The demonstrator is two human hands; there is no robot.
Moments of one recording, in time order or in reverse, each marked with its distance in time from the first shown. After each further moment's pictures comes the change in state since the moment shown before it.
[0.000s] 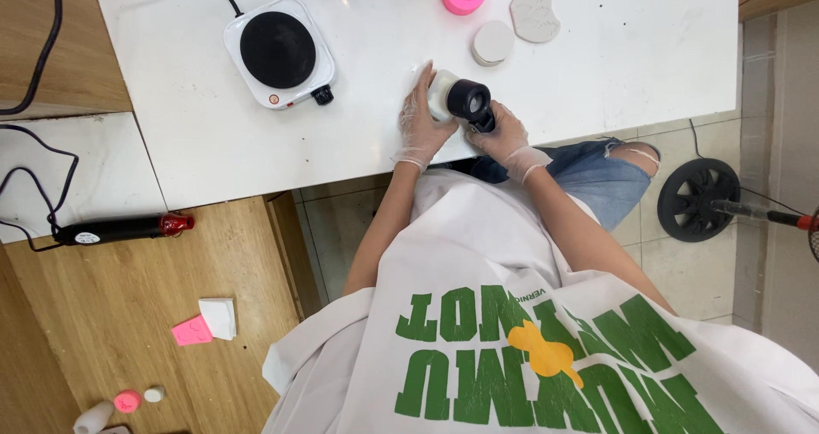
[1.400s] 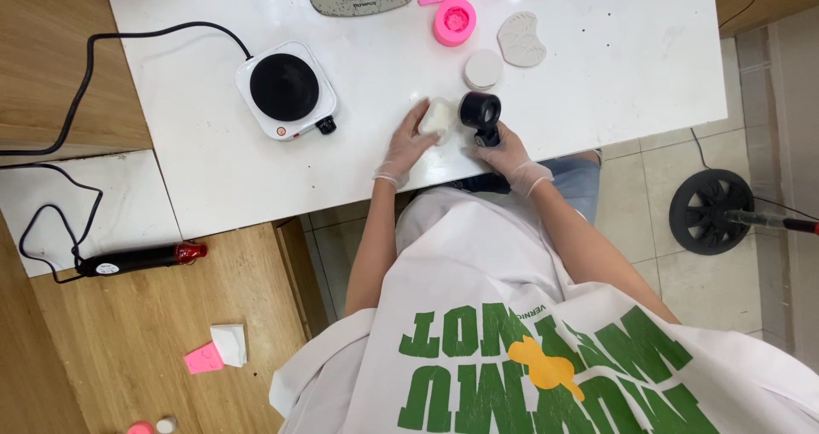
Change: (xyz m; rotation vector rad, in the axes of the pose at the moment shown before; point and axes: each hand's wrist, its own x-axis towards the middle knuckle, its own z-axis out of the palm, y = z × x) left_hand 0.004 -0.008 -0.036 -0.506 -0.199 -0.056; right_hand -0.002 0.002 -0.001 0.433 -0.019 0.142
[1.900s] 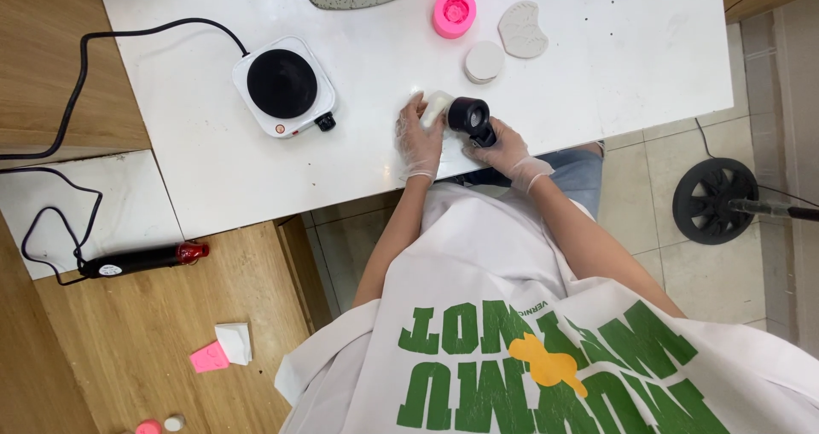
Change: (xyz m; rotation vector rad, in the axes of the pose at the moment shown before) left_hand 0.009 -0.017 0.047 0.474 0.543 0.233; right_hand -0.003 -0.006 0.000 -0.185 0.007 -0.052
